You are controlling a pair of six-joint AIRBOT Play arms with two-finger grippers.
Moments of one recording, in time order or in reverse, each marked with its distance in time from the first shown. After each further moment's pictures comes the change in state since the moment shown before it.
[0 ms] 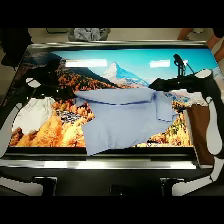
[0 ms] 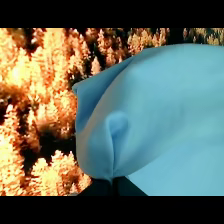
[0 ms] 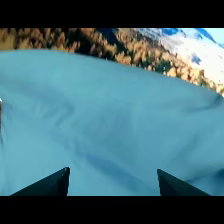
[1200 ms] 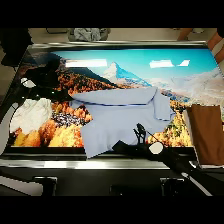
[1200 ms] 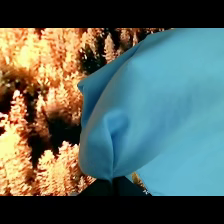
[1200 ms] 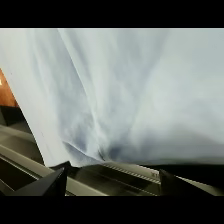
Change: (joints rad) left arm 0.048 -0.007 0.004 0.019 -0.079 0.055; right arm 0.847 0.632 -1.226 0.407 -0.754 0.560
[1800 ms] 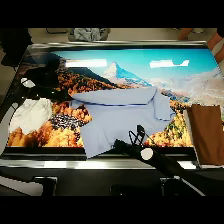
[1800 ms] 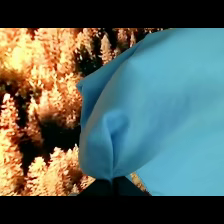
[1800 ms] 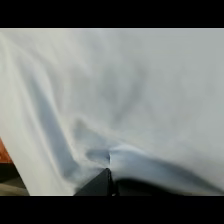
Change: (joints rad) left arm 0.001 0.011 0.000 -0.006 0.000 0.009; right arm 0.169 -0.051 0.016 0.100 -0.333 0.035
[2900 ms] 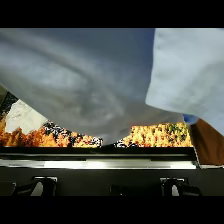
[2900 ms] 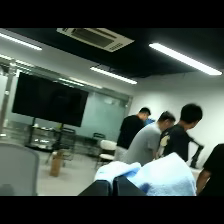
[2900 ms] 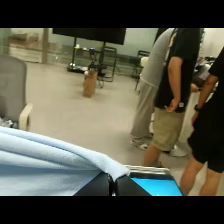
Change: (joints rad) left arm 0.178 1.028 0.190 -0.061 0.472 -0.163; right arm -0.956 0.690 1.069 -1.339 0.743 -0.054
